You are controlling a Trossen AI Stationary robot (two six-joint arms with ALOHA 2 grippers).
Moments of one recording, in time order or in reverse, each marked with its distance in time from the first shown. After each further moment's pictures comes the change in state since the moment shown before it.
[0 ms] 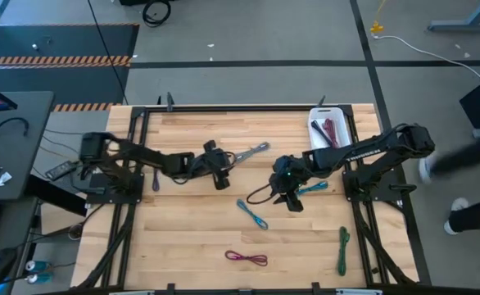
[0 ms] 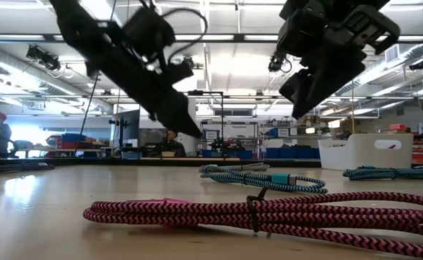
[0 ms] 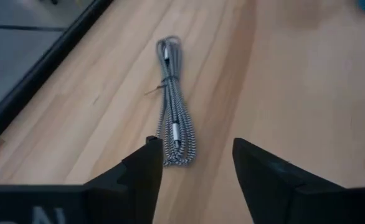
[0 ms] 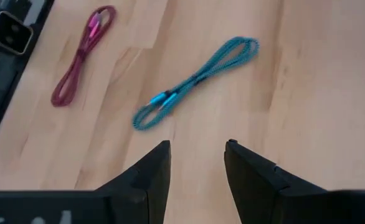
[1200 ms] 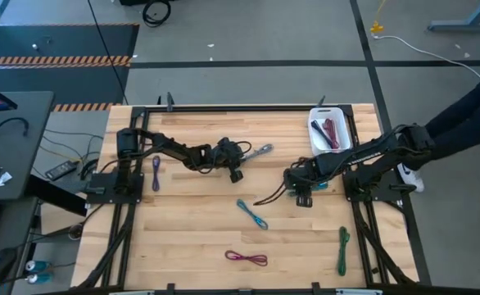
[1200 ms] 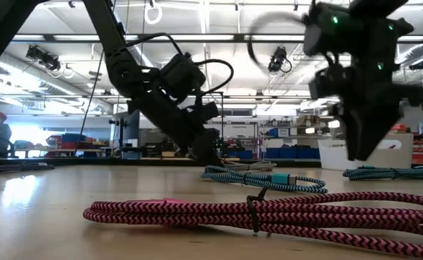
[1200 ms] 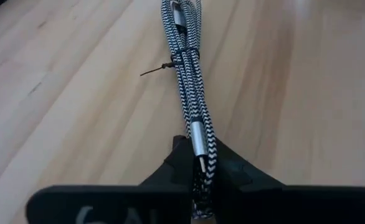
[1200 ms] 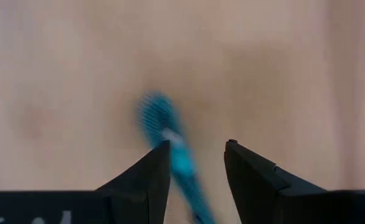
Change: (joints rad) left arm 0.140 0.330 0.187 0.092 0.211 -0.049; right arm 0.043 -0.003 -0.075 -0.407 0.428 0.255
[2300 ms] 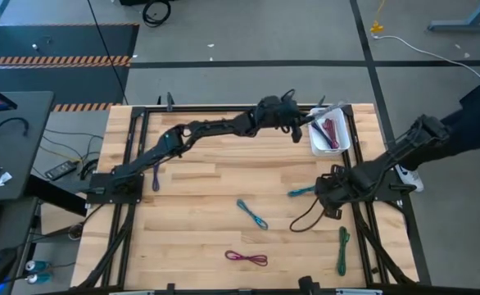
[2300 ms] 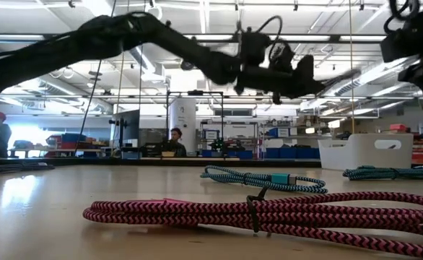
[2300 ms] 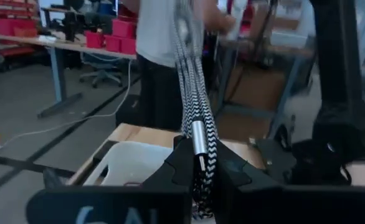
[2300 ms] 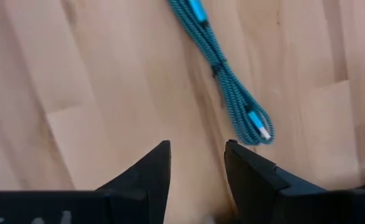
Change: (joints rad) left arm 0.135 0.589 1.324 -0.079 0.370 -0.065; right arm 0.444 -0.330 -0.023 -0.387 0.067 0.565
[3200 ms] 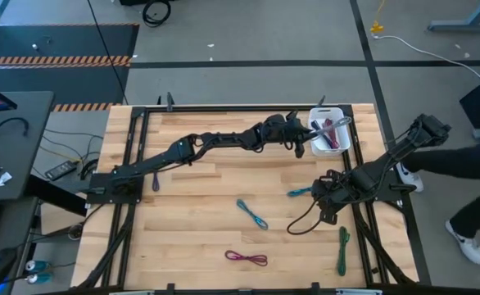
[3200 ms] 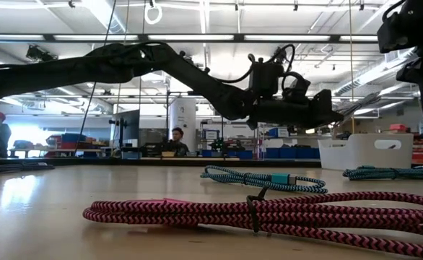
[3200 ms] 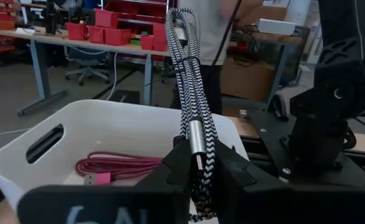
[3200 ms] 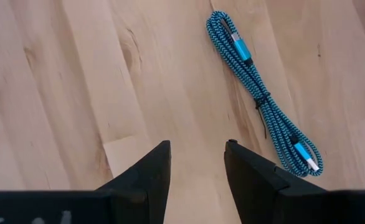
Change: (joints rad) left arm -0.055 0.226 0.130 0.108 0.002 0.008; right arm 0.026 -0.004 0.000 0.145 0.001 0.046
